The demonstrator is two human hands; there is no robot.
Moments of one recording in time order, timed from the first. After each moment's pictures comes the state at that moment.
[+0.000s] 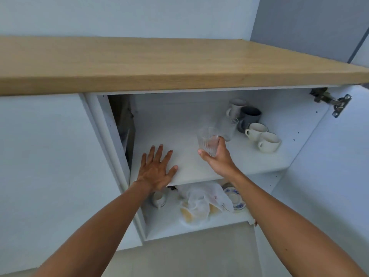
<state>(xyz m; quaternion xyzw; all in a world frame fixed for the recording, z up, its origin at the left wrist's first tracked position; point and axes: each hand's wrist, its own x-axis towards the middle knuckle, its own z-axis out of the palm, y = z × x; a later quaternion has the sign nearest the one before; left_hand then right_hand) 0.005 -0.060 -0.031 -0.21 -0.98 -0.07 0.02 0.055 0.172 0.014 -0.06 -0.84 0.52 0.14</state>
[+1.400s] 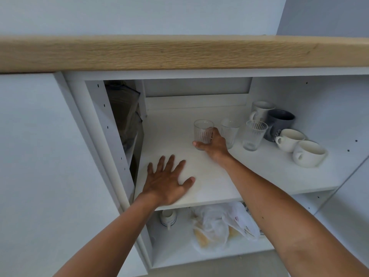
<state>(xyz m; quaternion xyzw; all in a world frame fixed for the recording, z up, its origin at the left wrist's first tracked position) -0.035 -0.057 -0.045 -0.20 -0.98 -0.06 -0.05 -0.109 0.156 -0.026 -0.07 -0.84 0.52 0.16</state>
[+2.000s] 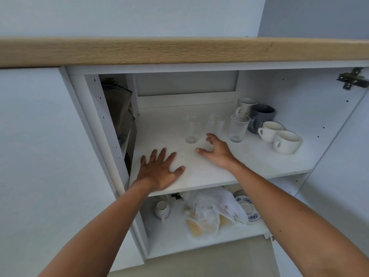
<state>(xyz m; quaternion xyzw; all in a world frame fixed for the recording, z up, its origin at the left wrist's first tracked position) -0.031 -0.055 -0.040 -0.20 -0.98 -0.06 -0.05 -0.029 0.184 -0.026 -0.06 -0.90 0.43 0.08</state>
